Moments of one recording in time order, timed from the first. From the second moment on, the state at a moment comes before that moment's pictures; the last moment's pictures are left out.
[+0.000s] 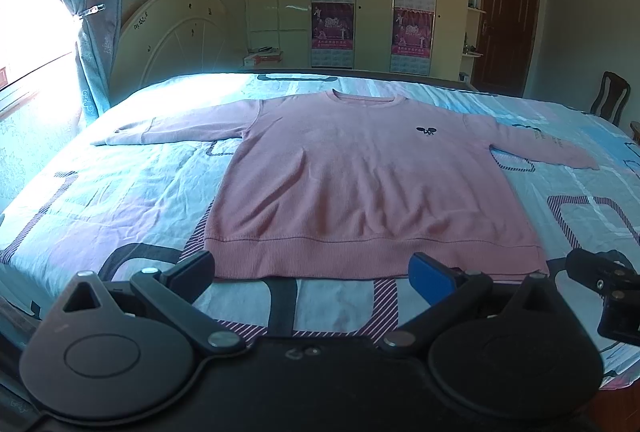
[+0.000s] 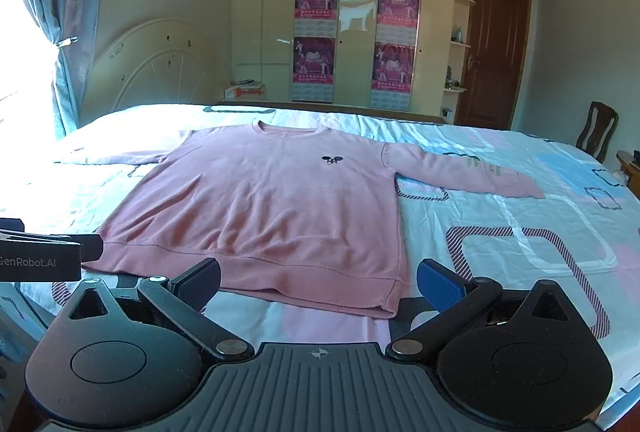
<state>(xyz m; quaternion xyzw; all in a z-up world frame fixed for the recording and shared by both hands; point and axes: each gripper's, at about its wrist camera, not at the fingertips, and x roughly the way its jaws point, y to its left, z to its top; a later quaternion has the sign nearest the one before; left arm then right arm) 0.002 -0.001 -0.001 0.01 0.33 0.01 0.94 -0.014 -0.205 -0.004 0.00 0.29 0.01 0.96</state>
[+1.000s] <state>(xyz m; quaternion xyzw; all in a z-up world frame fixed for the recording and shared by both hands) -0.001 -0.005 -0.004 0.01 0.33 0.01 0.94 -0.011 -0.207 -0.005 0.00 0.29 0.01 0.96</state>
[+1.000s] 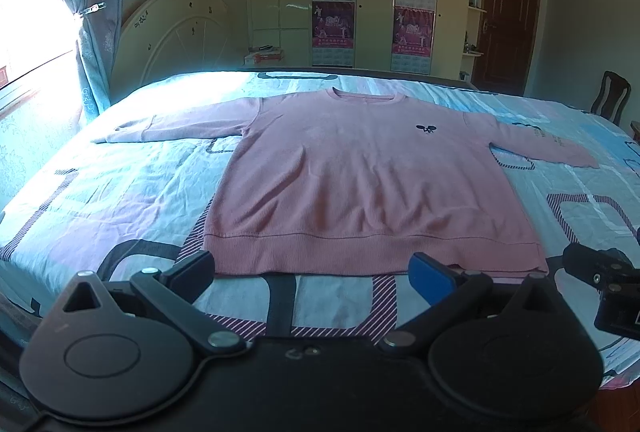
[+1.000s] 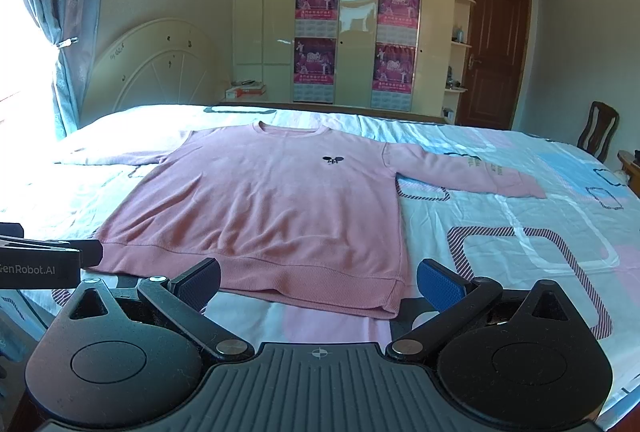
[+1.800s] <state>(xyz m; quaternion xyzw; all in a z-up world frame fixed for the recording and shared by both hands) -0.003 -0.005 -0.002 0.01 0.33 0.01 0.94 -0.012 -0.204 -0.005 0.00 0.29 0.02 0.96</state>
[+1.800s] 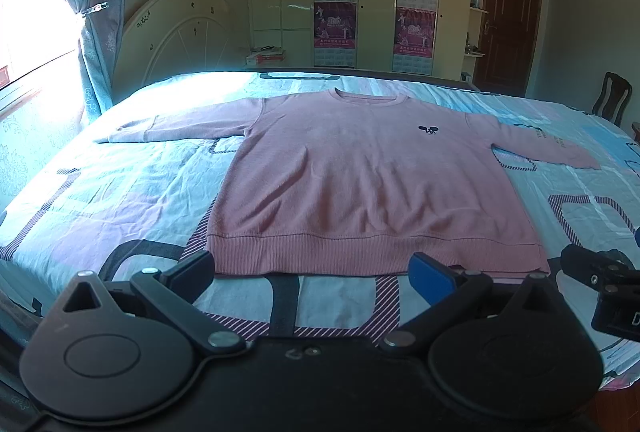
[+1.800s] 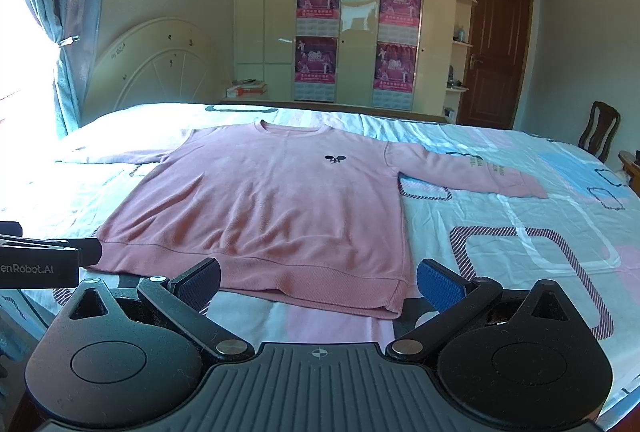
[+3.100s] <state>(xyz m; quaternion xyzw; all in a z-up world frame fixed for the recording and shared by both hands) 0.167 0.027 -0.015 0.01 0.33 -0.06 0.94 0.134 -0.230 -0.016 0.04 0.29 -0.11 0.95</state>
